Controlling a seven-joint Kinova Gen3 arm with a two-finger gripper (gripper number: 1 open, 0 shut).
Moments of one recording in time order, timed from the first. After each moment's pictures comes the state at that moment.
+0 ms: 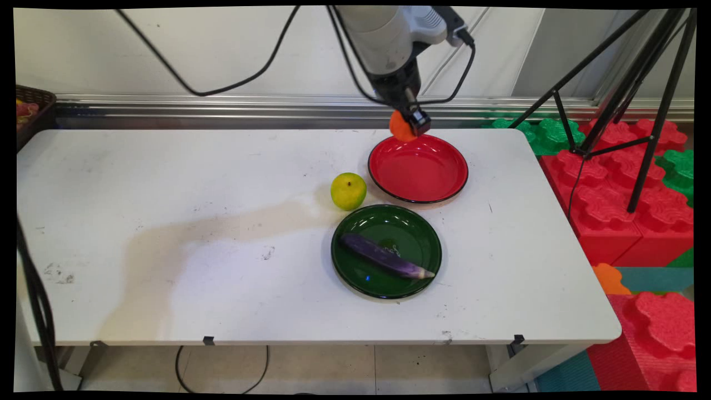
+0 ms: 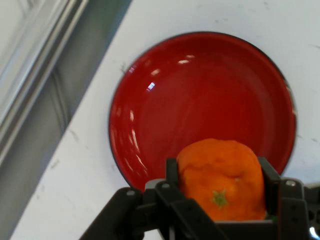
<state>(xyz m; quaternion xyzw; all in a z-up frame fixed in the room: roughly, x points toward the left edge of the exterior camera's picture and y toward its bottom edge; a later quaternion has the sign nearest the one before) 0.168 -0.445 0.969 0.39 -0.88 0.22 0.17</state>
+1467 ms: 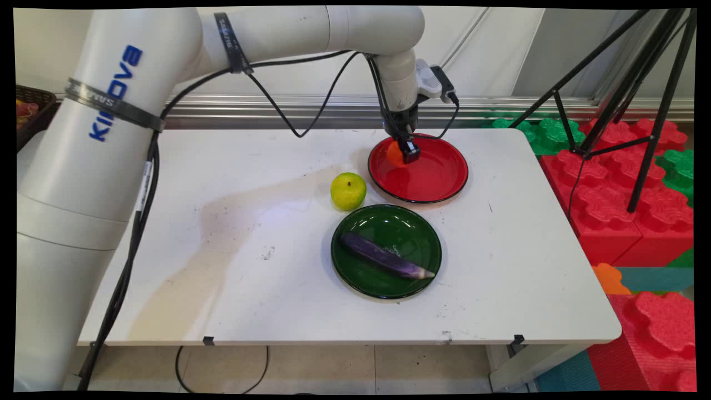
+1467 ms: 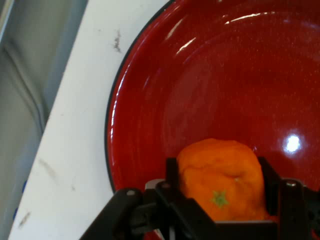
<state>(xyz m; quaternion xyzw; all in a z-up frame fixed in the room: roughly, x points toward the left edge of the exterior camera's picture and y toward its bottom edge) 0.175 -0.589 0.830 0.36 -0.91 0.16 0.09</state>
